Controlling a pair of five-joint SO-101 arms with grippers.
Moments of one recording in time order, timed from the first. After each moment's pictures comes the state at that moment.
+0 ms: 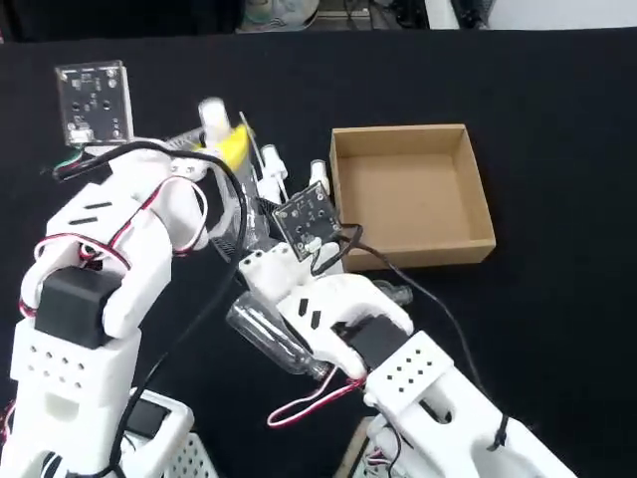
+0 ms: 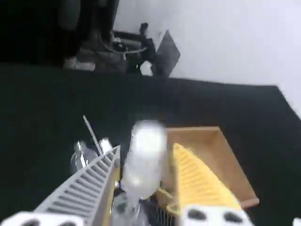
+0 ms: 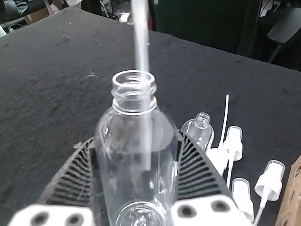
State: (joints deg) left arm 12.2 -48.4 13.6 64.3 16.4; right arm -39.6 -52.4 69.7 10.3 -2.2
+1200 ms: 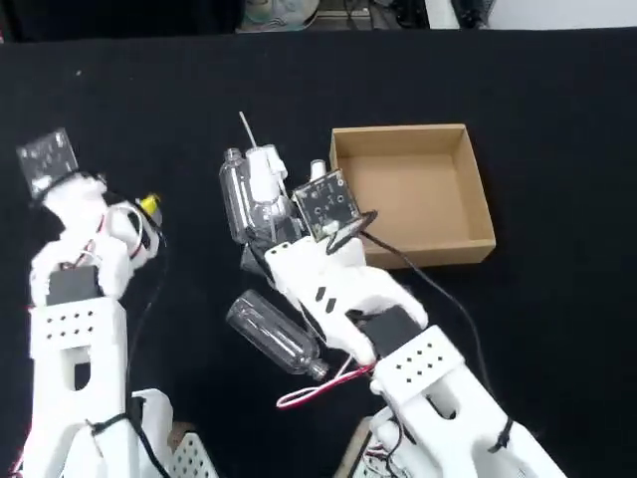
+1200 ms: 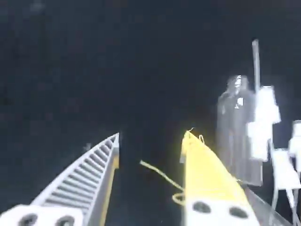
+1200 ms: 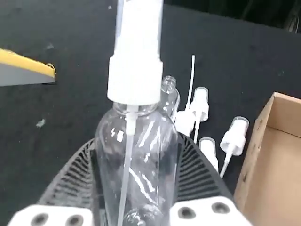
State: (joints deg) left arm -16.4 -48.2 55.6 43.0 13.6; right arm -32.9 -52.4 67.0 23.8 -2.2
